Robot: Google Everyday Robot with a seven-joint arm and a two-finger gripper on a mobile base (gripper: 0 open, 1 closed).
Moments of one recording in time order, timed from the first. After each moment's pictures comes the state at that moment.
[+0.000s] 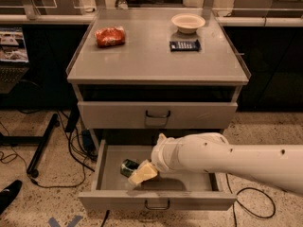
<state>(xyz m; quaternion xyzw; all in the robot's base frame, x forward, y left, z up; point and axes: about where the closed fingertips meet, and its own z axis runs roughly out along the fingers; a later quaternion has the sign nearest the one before) 0.498 0.007 0.620 -0.45 0.82 0.14 0.33</state>
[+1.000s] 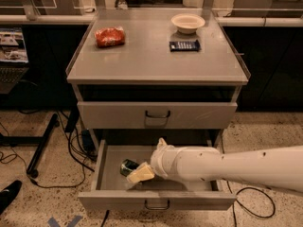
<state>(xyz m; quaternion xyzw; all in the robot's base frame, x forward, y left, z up) 0.517 0.015 0.577 -0.41 0.82 0.16 0.37</state>
